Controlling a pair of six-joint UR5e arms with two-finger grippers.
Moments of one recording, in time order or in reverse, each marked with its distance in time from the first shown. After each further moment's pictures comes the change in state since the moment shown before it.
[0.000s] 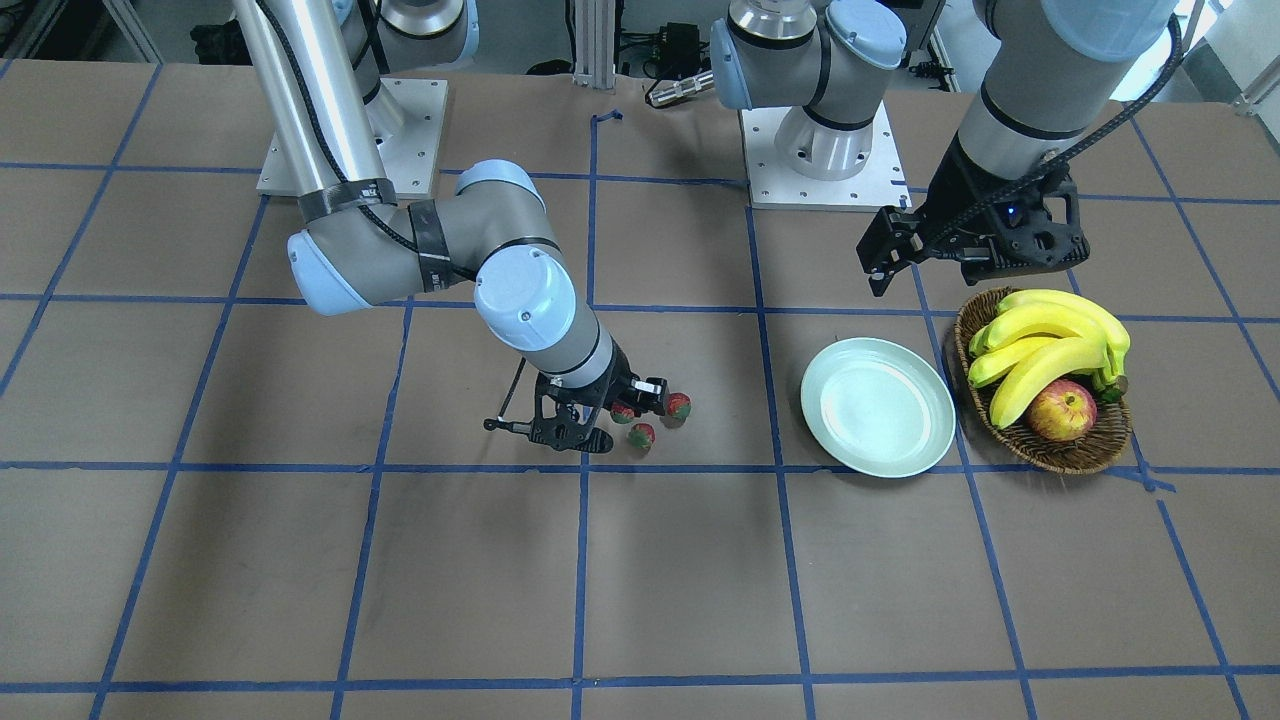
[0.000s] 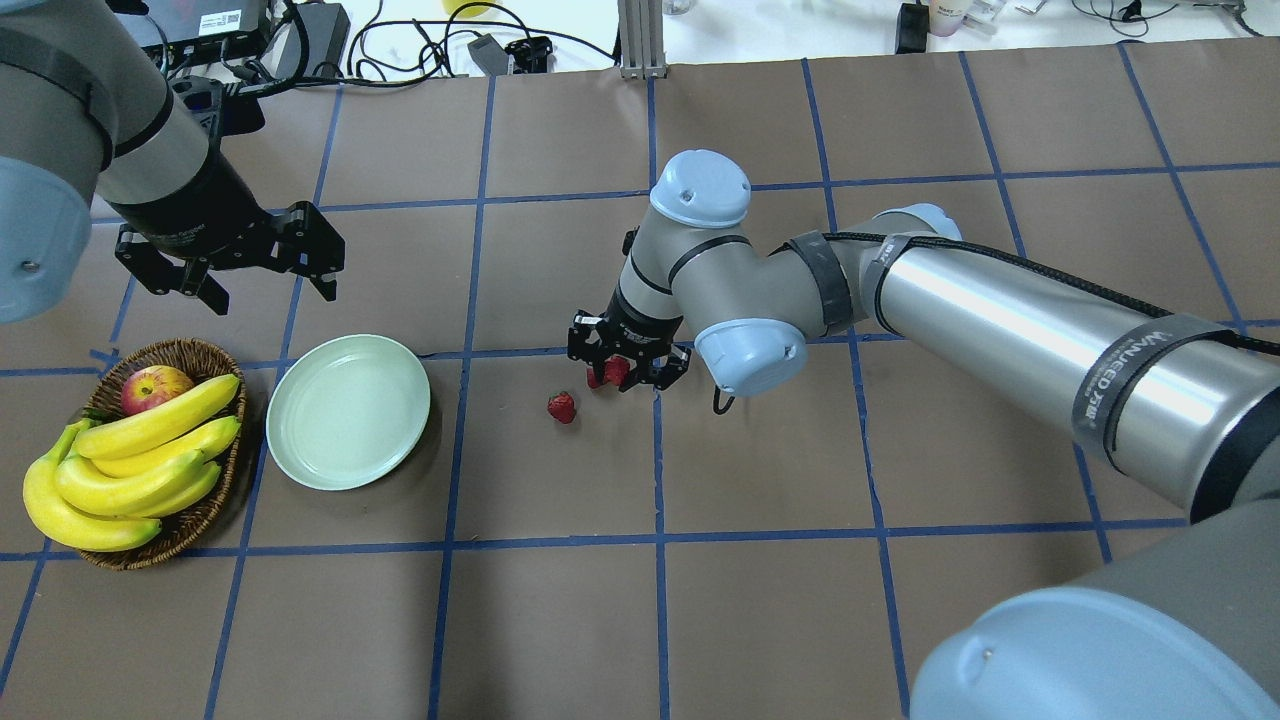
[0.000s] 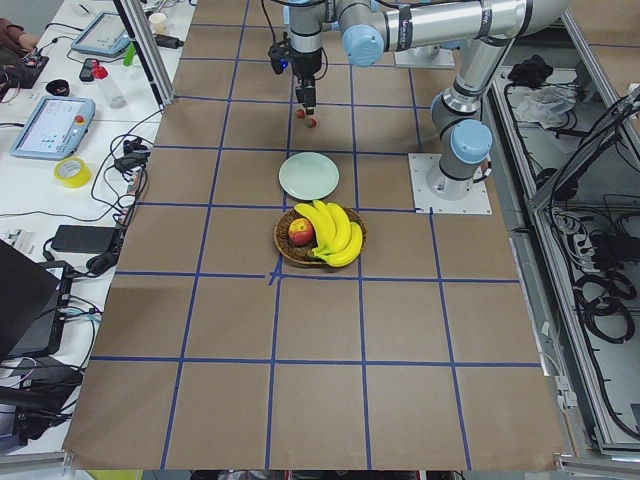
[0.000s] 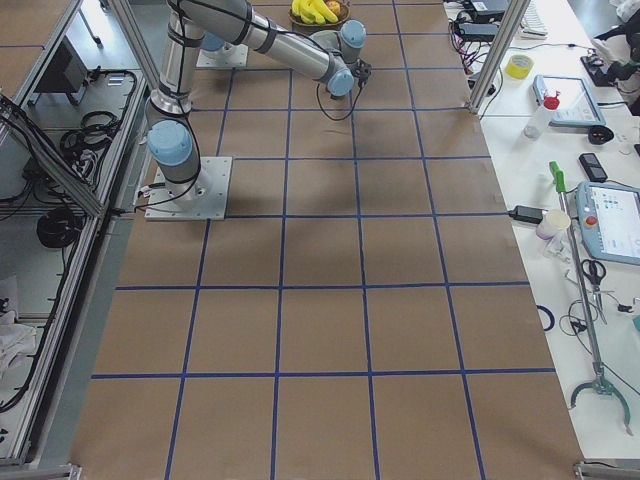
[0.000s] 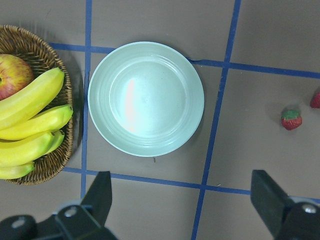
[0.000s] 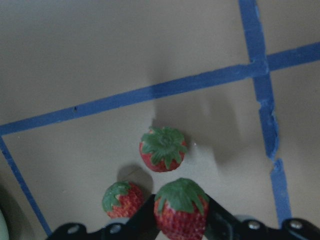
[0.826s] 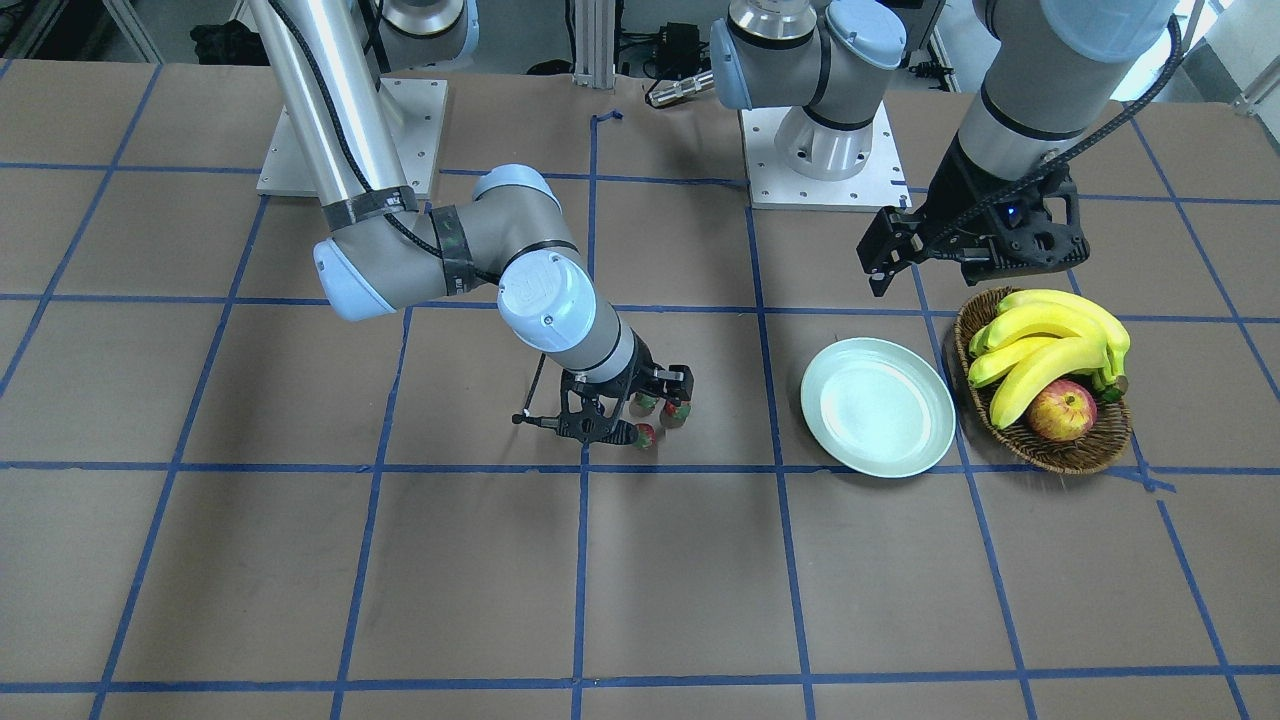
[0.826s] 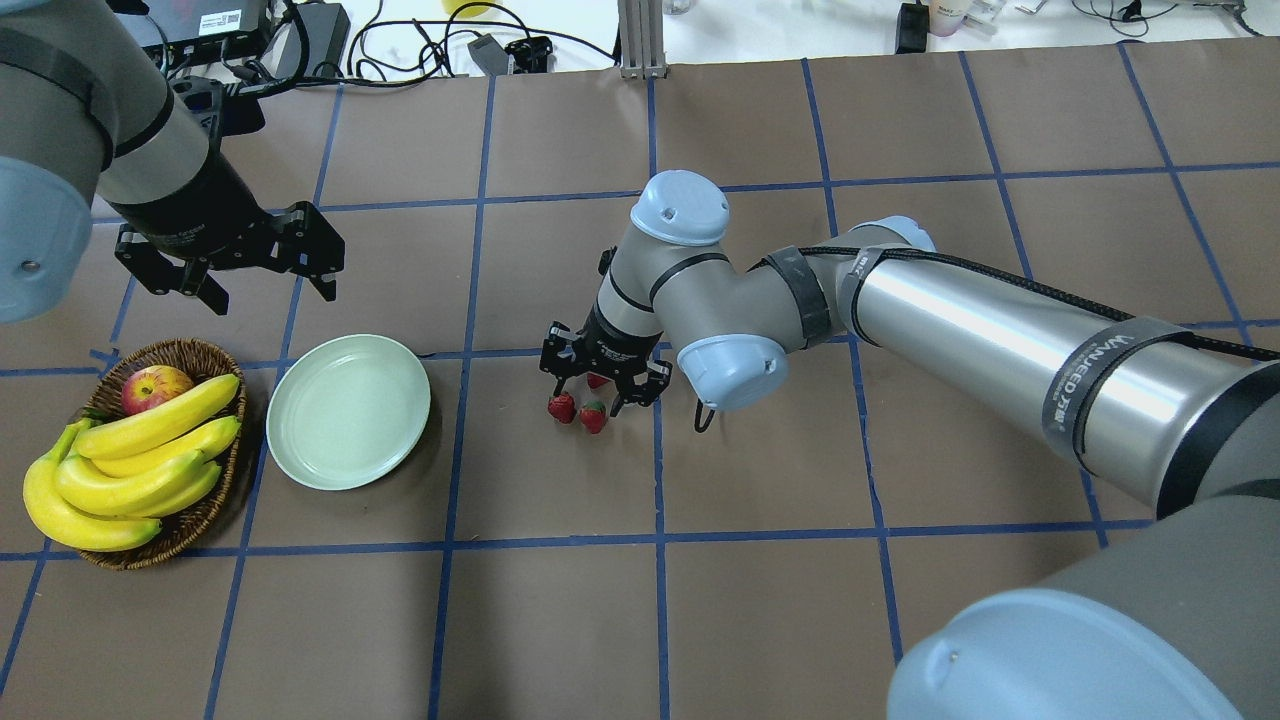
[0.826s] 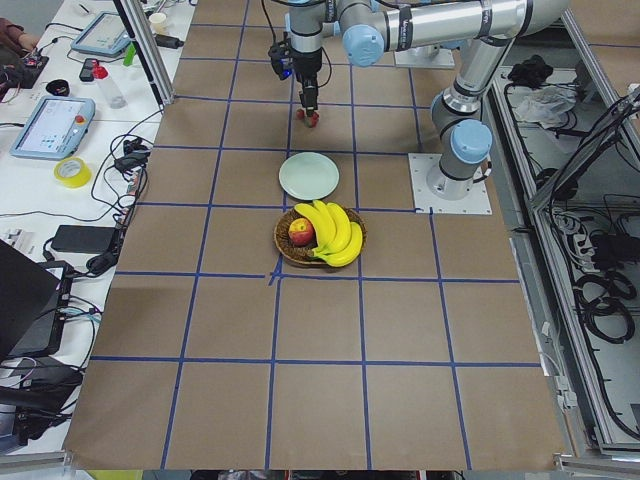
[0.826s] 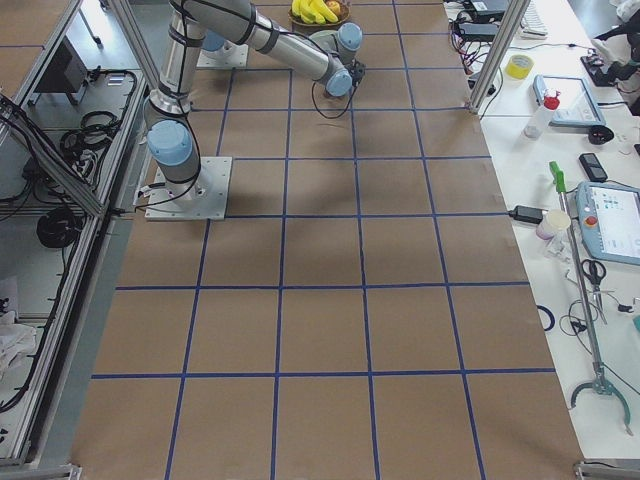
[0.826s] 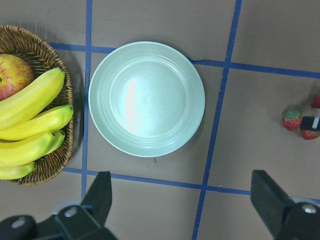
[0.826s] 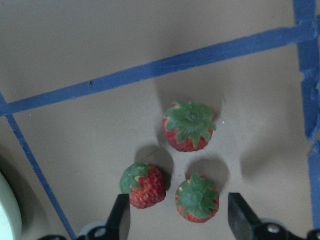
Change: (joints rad) left arm 0.000 0.000 -0.002 0.000 0.001 0.000; right arm 0.013 0.001 -0.006 0.001 0.039 0.004
